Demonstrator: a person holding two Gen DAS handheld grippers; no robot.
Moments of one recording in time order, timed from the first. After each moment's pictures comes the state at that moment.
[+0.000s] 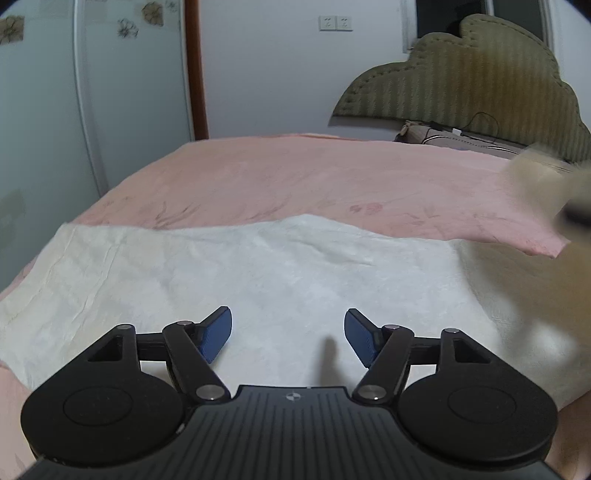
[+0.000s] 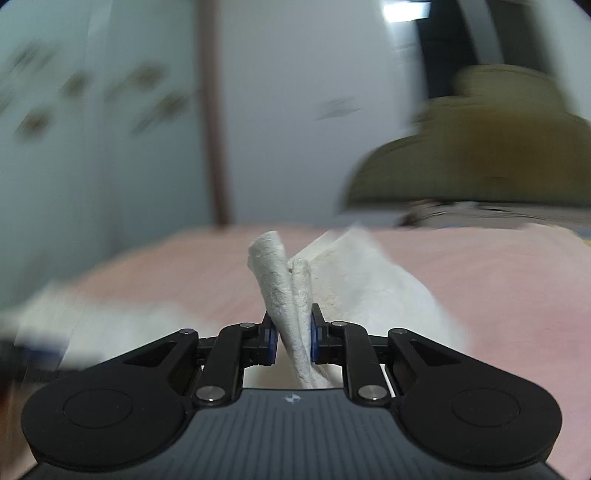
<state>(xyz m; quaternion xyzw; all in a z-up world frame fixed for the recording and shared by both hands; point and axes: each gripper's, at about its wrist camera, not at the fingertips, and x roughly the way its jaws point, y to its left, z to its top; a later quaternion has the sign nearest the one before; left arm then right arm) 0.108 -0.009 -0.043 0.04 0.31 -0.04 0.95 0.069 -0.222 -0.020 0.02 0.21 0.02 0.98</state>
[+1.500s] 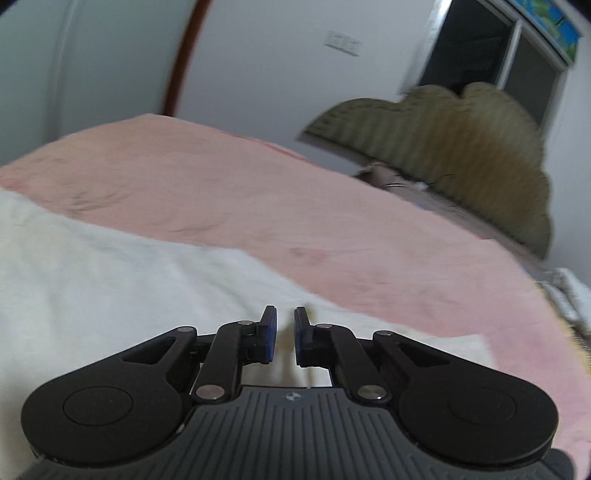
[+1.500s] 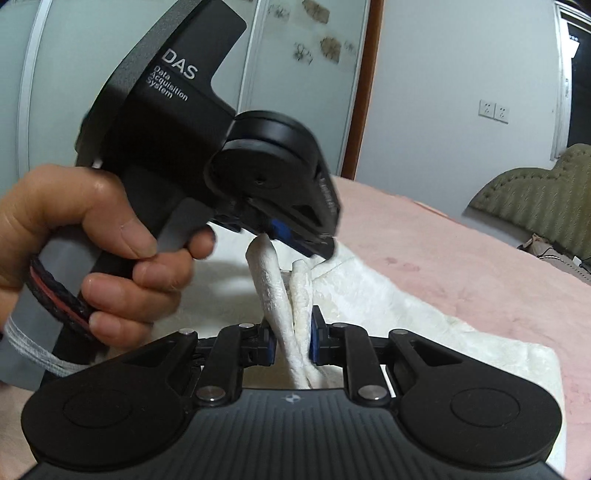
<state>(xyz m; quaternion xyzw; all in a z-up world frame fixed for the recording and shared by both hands) 0.166 -0.007 -0.045 -0.12 0.31 -0.11 0.94 0.084 -0.137 -0.049 -0.10 0.22 0.16 0.96</state>
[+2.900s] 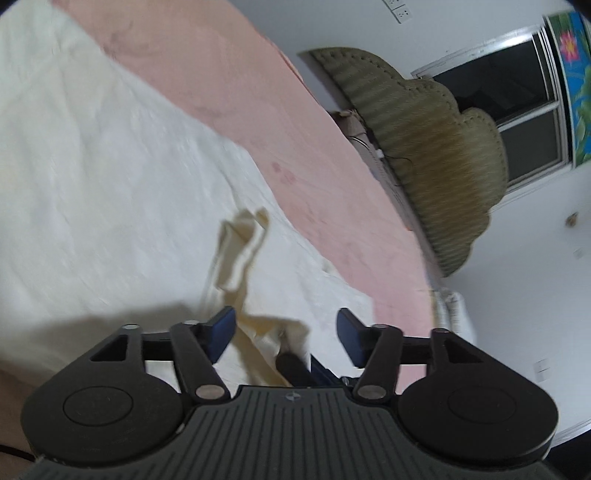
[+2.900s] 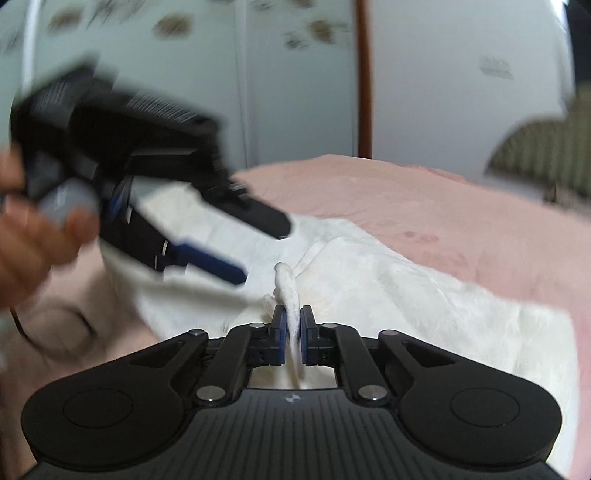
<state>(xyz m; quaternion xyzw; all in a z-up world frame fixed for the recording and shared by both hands) 0.147 0.068 -0.045 -0.36 0.46 -0.22 0.78 0.085 -0.200 -0.031 0.03 0.26 0.21 0.94</state>
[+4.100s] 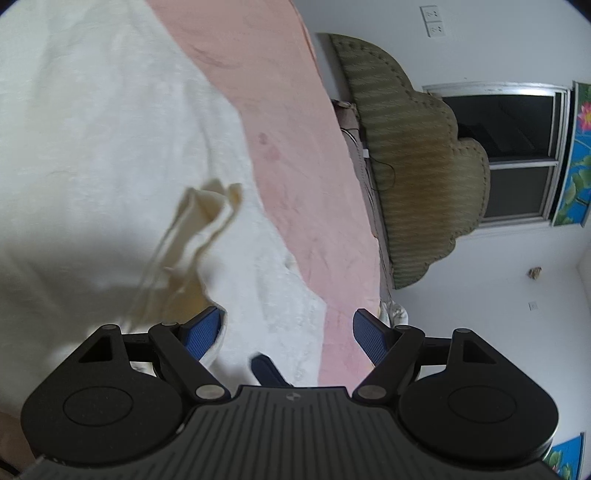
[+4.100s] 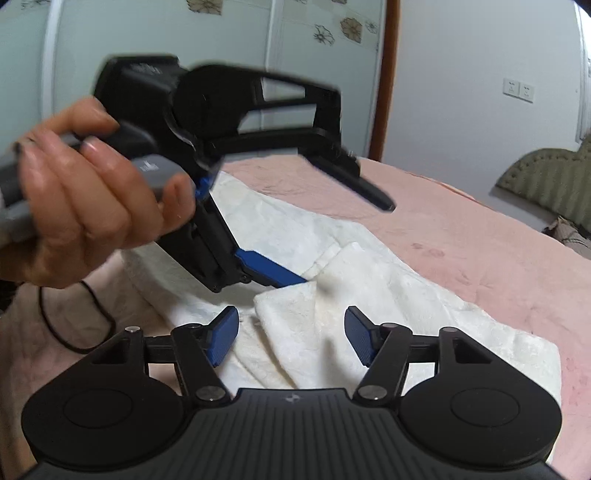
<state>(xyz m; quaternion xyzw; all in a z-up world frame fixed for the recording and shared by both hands) 0.189 0.049 -0.075 -0.47 0.48 -0.24 0.70 0.072 -0.160 -0.030 -0.10 0.26 0.20 0.94</state>
